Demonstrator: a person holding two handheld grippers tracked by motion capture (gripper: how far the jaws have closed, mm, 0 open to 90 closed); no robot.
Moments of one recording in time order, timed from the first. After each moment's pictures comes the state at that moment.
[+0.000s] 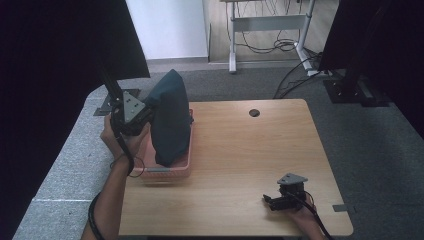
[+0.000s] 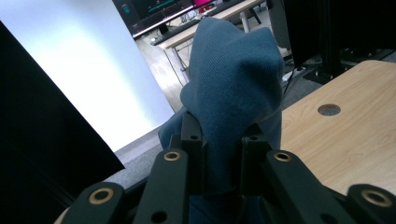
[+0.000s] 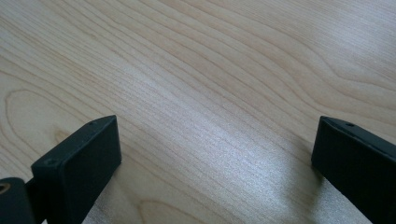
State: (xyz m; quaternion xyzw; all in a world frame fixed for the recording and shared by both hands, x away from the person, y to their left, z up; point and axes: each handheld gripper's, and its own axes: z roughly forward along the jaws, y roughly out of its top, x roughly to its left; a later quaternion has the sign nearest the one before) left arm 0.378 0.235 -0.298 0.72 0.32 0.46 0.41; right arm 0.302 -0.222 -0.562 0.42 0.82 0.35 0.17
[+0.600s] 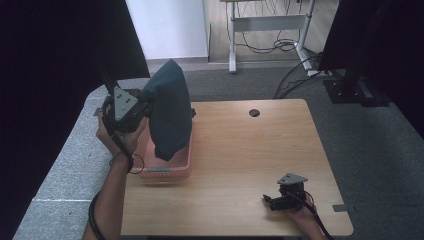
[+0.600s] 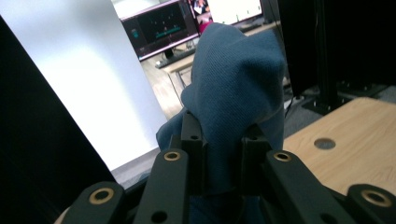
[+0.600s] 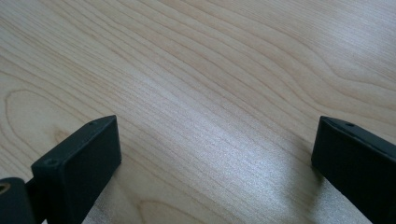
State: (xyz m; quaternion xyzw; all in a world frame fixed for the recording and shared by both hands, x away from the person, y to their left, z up) left arm 0.365 0.238 -0.274 0.68 0.32 0.47 0.47; right arm 0.302 -0.222 -0.562 0.42 0.82 0.35 0.17
